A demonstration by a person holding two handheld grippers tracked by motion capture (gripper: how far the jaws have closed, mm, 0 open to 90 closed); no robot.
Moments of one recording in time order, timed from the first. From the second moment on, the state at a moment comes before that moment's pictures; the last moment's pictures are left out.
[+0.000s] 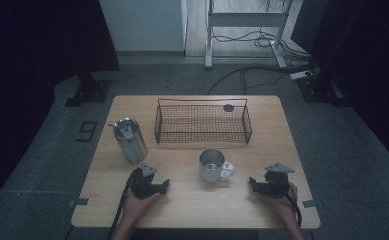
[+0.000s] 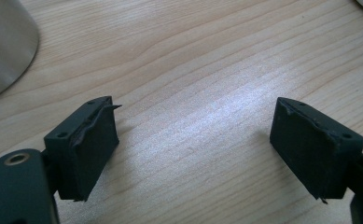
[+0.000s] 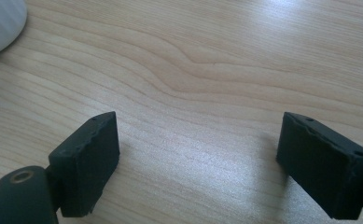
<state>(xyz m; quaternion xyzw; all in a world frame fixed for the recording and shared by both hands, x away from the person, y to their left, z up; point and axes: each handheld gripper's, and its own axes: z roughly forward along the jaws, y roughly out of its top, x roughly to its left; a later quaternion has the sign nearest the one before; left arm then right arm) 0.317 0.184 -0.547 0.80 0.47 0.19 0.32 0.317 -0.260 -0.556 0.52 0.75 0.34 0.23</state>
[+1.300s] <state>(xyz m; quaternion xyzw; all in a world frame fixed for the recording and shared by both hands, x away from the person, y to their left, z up) 0.318 0.188 -0.547 0.81 0.46 0.18 0.32 0.317 -0.261 -0.555 0.55 0.73 0.33 0.23</state>
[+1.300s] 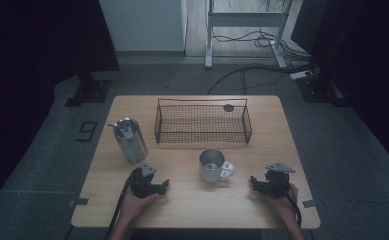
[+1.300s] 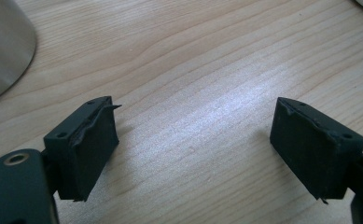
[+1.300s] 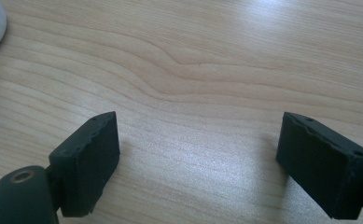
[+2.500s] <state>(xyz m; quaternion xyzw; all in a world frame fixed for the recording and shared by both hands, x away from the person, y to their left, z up) 0.322 0.223 -0.478 0.76 0.48 0.17 0.40 0.317 -0.262 -0.555 0.56 0.72 0.32 0.24</state>
